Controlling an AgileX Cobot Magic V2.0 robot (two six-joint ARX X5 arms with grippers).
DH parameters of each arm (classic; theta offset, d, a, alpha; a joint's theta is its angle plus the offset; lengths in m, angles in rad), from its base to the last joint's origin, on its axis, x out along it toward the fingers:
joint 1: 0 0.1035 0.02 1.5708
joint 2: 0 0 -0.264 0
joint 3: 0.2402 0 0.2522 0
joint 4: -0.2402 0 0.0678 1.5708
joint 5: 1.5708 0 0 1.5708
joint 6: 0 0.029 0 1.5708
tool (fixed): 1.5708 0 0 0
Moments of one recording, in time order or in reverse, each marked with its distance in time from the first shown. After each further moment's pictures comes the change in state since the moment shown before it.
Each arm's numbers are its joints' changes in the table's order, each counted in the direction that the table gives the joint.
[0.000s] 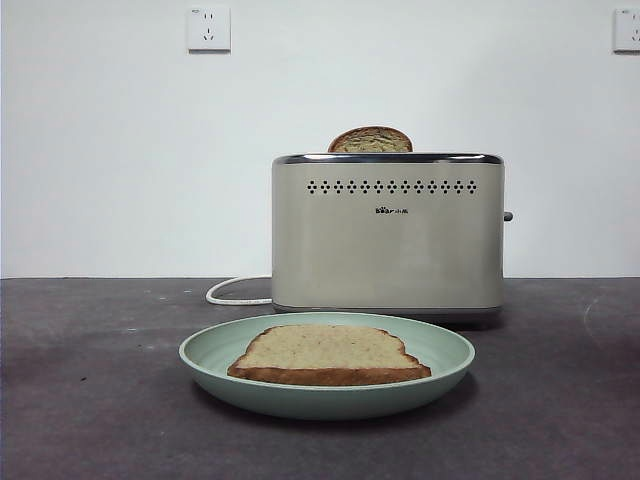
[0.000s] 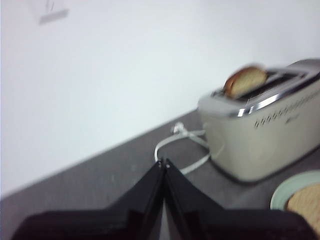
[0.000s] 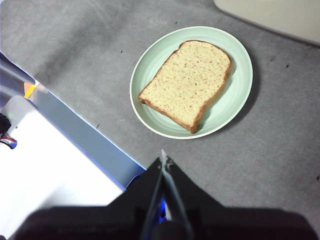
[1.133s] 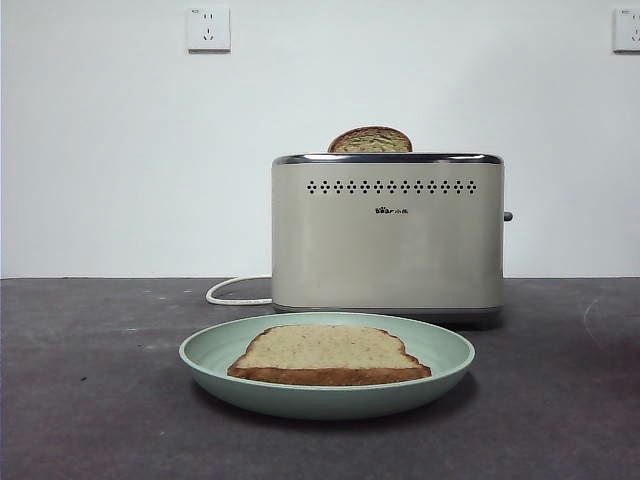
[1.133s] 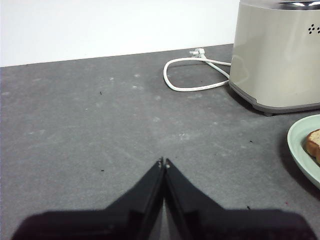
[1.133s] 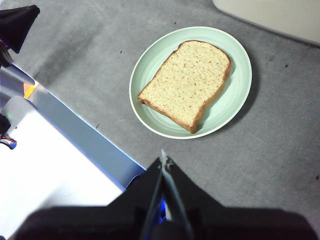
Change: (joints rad) left arm 0.000 0.265 -0.467 0.056 -0.146 -0.224; right arm 0.000 0.000 0.000 0.000 0.000 0.000
